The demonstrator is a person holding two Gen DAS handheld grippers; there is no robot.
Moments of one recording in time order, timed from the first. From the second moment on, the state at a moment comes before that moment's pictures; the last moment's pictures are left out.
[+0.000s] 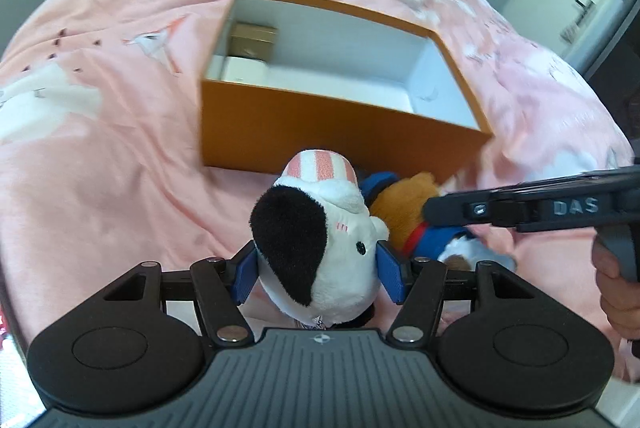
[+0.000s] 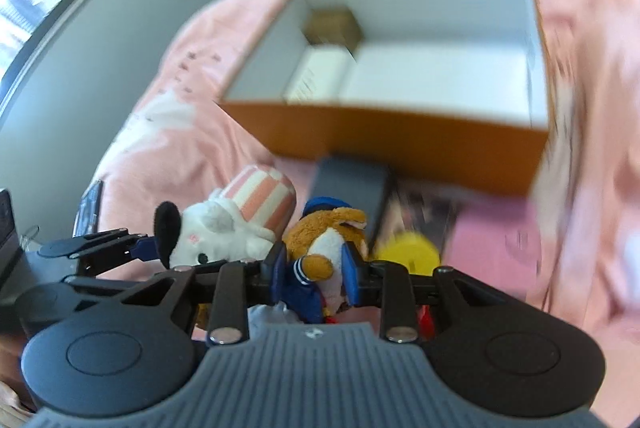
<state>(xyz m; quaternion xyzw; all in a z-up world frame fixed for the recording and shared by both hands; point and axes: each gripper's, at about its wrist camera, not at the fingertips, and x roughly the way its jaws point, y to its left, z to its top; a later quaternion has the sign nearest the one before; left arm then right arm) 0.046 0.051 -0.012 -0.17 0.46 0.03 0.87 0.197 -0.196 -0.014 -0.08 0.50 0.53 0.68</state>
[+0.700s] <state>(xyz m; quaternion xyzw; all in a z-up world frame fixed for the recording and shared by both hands) 0.068 0.072 -0.055 -0.20 0.52 0.04 0.83 0.207 -0.183 -0.064 -0.12 0.52 0.50 0.68</state>
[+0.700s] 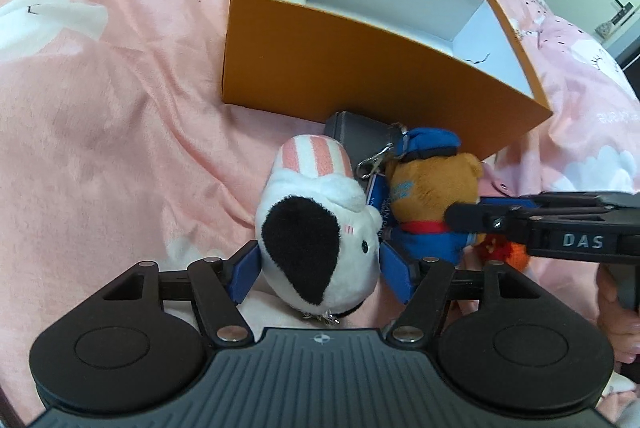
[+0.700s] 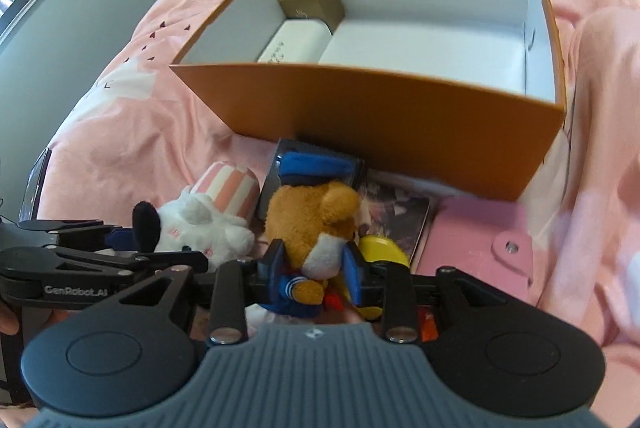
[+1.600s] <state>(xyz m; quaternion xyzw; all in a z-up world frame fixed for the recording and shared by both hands) 0.091 0.095 -0.077 -0.25 0.53 0.04 0.81 0.184 -0.165 -0.093 -0.16 0.56 0.50 0.65</state>
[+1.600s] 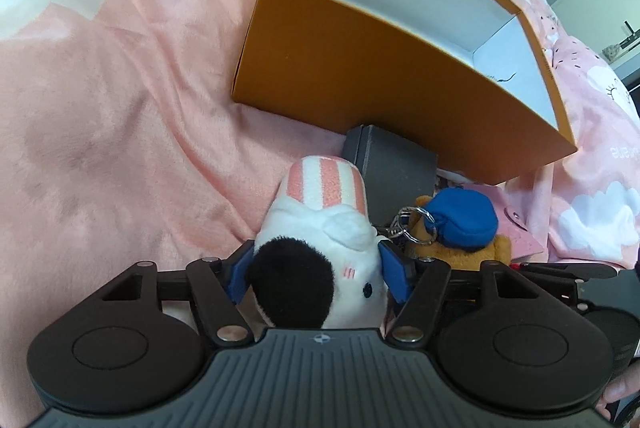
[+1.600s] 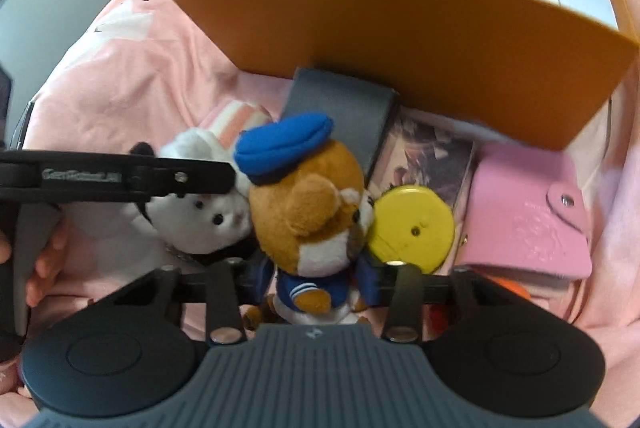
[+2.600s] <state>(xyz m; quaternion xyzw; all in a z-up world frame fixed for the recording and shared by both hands) 0.104 0.054 0.062 -0.17 0.32 0.04 0.93 0.239 -0.184 0.051 -0.03 0.42 0.55 0.72</state>
